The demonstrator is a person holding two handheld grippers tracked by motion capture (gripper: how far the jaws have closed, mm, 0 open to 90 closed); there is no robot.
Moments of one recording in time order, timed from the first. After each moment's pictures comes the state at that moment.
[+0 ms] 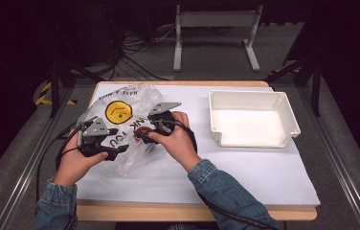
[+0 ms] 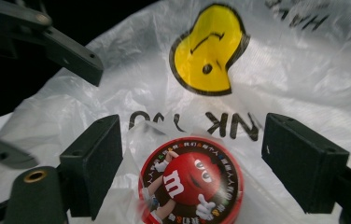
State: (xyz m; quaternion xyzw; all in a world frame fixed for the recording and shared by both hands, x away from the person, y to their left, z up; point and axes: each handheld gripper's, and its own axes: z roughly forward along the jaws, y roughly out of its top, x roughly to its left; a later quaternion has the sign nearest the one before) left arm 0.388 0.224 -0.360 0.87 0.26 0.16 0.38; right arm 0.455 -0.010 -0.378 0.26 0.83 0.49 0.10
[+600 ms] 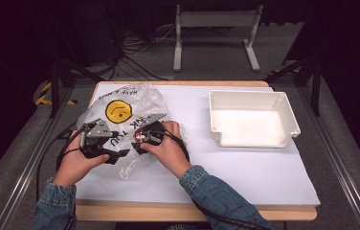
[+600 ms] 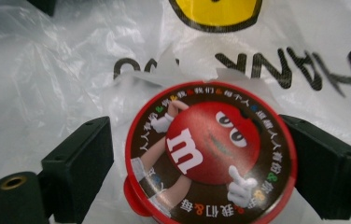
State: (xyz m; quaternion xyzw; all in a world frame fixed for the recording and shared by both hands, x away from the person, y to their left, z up) left arm 0.390 0.222 -0.366 0.88 0.26 0.15 0.36; right arm 0.449 0.014 -0.415 0.28 0.86 0.42 0.13
